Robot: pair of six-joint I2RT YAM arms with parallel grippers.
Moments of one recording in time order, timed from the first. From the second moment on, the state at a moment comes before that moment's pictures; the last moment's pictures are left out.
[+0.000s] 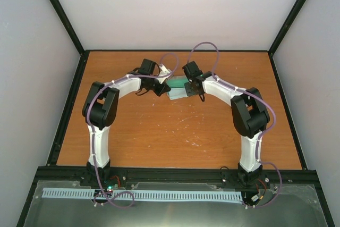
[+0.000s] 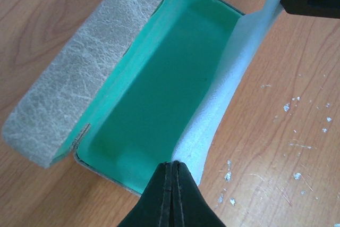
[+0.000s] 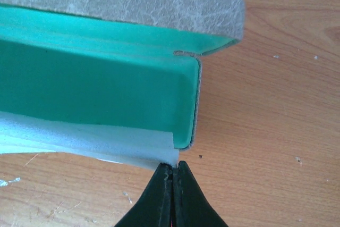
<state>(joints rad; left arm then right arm) -0.40 2.07 1.44 -0.34 0.53 0.31 0.53 1.97 1.46 -0.59 0.25 0.20</state>
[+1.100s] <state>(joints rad) -0.40 2.18 1.60 -0.37 0.48 0.34 0.47 2.10 1.60 -0.58 0.20 0.13</state>
